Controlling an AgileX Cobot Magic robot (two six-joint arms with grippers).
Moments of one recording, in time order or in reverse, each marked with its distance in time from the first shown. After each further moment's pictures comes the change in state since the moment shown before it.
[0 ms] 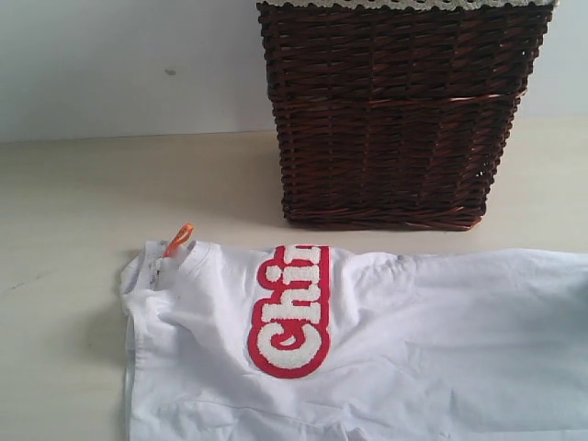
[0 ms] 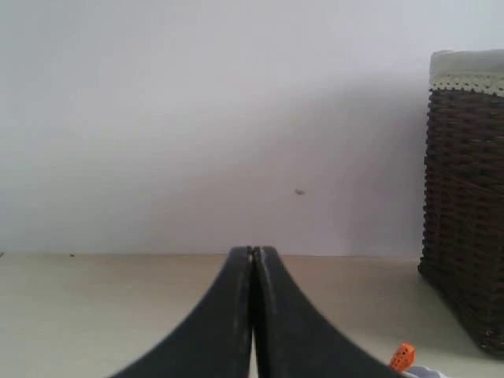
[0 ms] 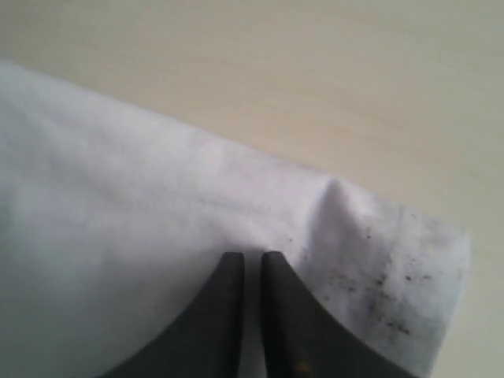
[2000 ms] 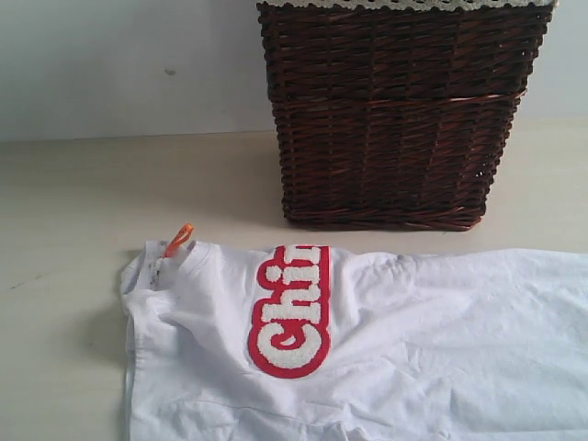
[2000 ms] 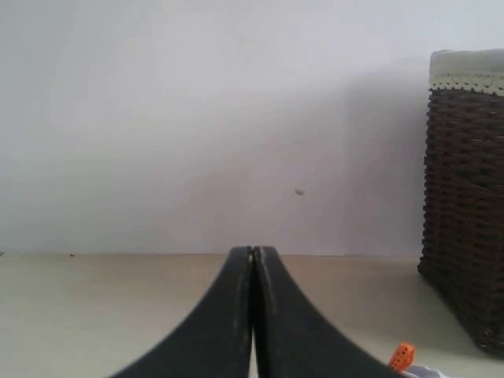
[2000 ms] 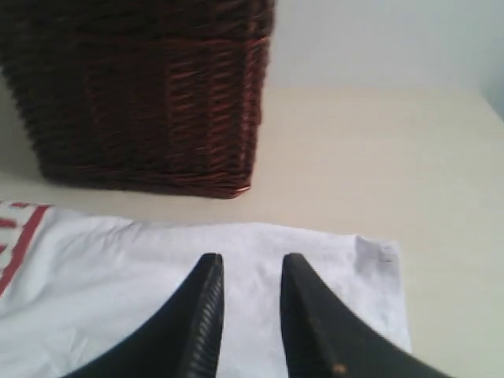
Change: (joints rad) left arm 0.000 0.000 0.000 0.000 0.000 0.000; right arm 0.383 -1.707 0.389 -0.994 0.144 1.701
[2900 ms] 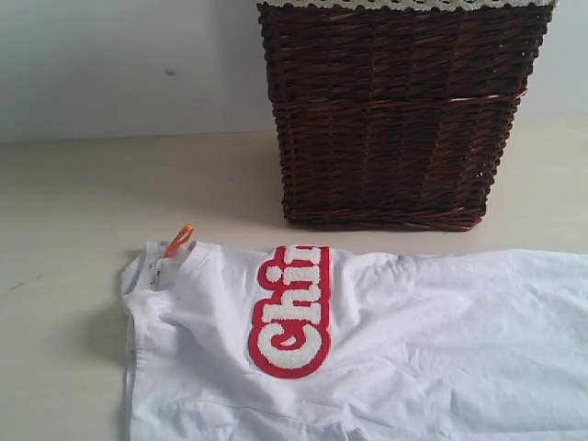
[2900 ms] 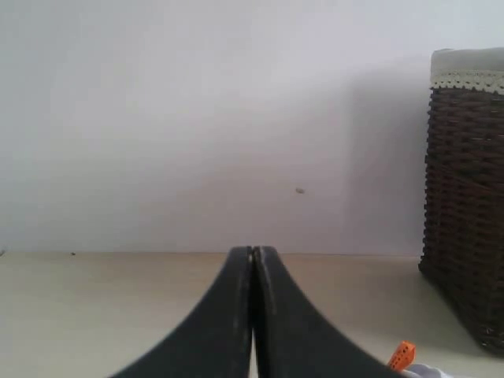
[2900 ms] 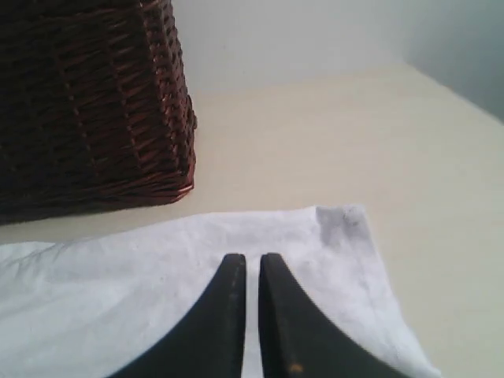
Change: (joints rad) left arm 0.000 0.000 0.000 0.000 0.004 0.000; right arm 0.001 -0.252 0.423 -0.136 -0.341 0.225
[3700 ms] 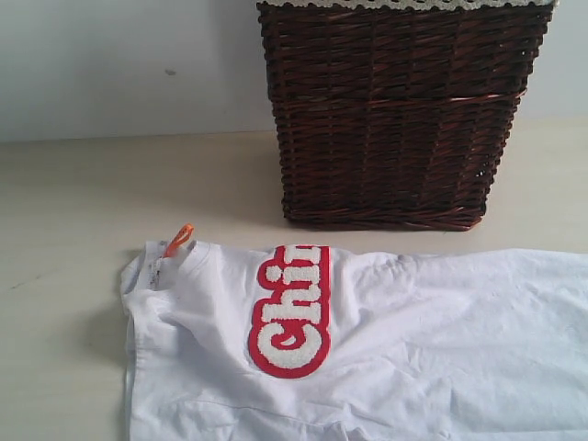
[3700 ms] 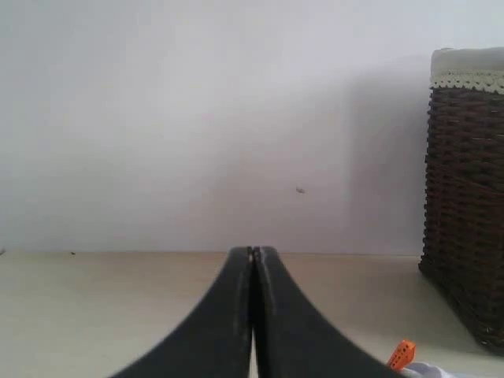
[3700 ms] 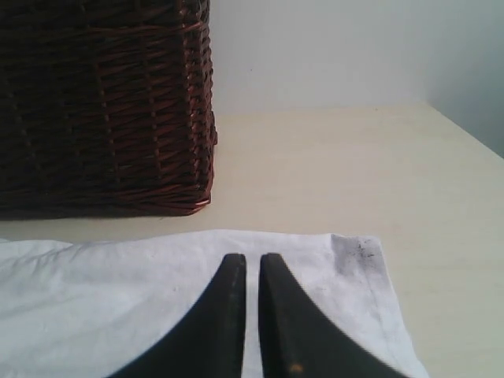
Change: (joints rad) left arm 0.000 0.008 0.000 0.000 0.000 0.000; right arm 0.062 0.000 0.000 0.000 -0.040 -0.069
